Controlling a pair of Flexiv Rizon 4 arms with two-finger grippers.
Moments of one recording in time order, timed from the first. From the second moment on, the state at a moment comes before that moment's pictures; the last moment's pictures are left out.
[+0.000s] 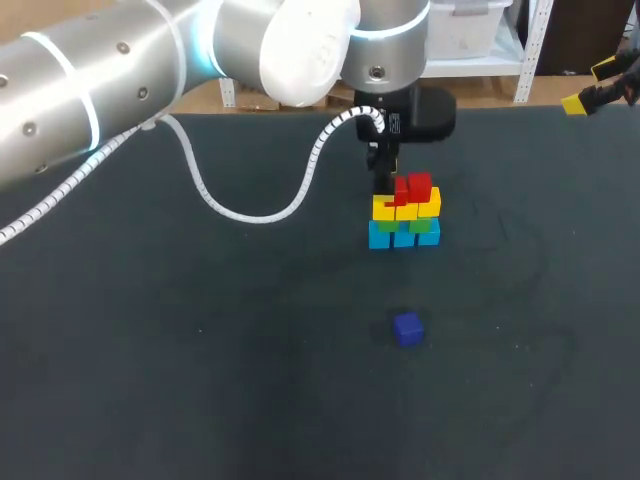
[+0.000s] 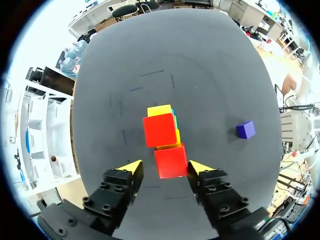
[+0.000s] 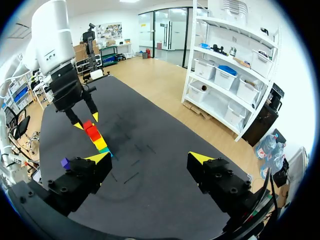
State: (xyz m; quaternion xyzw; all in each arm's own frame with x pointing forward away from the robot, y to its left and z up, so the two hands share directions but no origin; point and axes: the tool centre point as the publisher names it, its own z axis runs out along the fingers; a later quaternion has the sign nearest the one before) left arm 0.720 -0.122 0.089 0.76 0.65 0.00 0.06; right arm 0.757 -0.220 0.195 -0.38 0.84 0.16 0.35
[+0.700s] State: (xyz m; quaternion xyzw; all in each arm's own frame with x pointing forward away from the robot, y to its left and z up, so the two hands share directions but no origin) left arm 0.722 -0.124 0.091 0.76 0.65 0.00 0.07; right arm 0.757 -0.220 0.195 -0.38 0.84 0.16 0.35
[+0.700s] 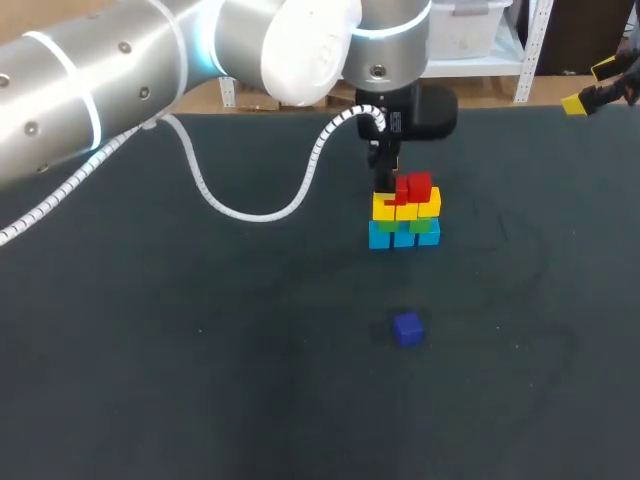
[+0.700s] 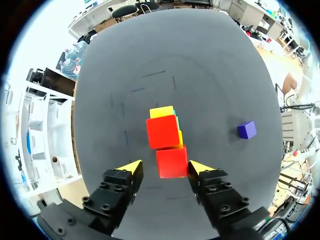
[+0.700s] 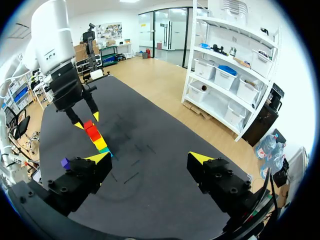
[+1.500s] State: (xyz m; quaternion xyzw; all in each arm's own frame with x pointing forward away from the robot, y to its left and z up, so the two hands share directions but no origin) left arm 0.666 -0.099 0.125 0.72 0.69 0.02 0.06; right arm 0.757 -0.220 0.195 -0.38 0.84 0.16 0.35
